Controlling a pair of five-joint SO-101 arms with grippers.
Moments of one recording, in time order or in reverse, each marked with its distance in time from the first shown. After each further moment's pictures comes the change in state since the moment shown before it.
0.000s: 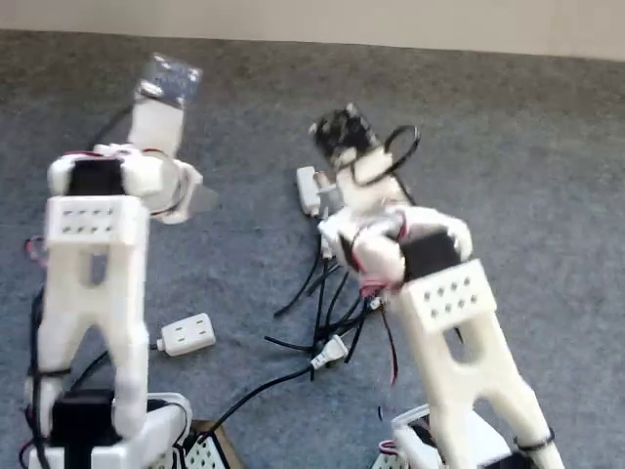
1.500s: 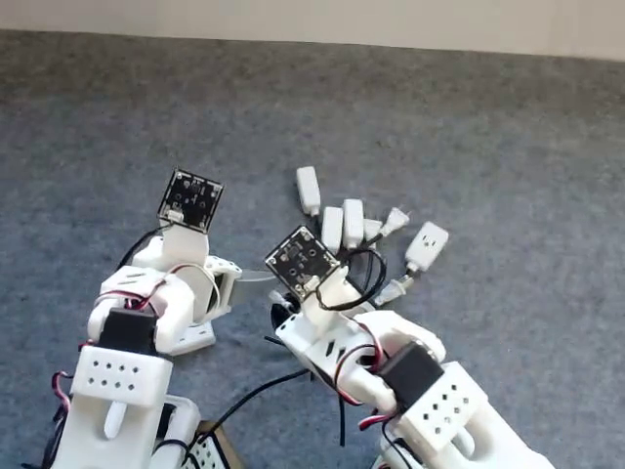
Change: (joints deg) left arm 10.1 -43.9 52.0 -18.5 6.8; right arm -21.7 -30.9 34.6 -11.0 -10.3
